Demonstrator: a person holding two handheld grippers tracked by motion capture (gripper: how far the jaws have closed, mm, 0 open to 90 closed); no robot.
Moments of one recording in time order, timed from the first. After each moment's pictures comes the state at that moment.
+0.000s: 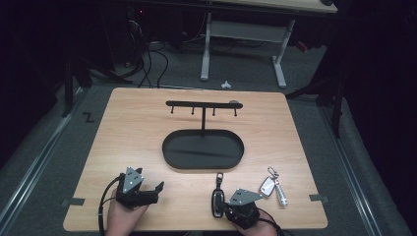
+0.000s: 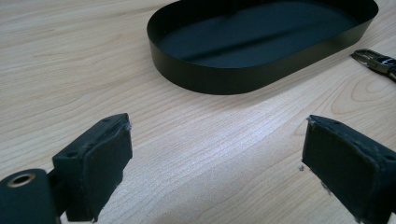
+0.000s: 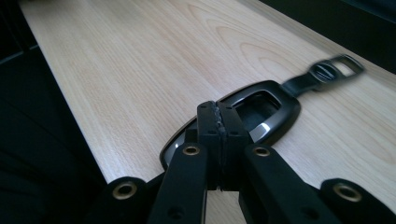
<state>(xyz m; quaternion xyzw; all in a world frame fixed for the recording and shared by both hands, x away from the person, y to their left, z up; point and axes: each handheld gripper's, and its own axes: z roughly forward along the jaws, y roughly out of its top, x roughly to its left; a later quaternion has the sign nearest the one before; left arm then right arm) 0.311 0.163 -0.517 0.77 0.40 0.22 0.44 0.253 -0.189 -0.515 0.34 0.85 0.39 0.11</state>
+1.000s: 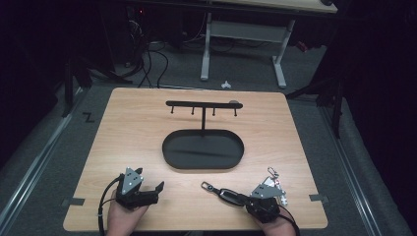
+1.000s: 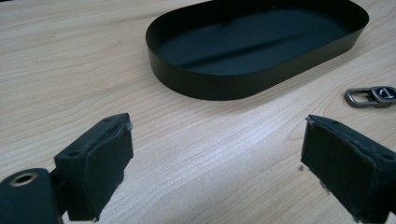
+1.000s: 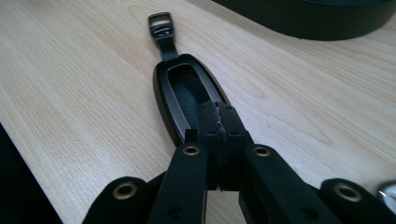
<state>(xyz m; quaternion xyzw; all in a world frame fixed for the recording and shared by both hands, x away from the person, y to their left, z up) 0.308 0.162 -0.514 0.76 0.40 0.23 0.45 0.259 -0.244 -0.514 0.40 0.83 0.36 0.16</state>
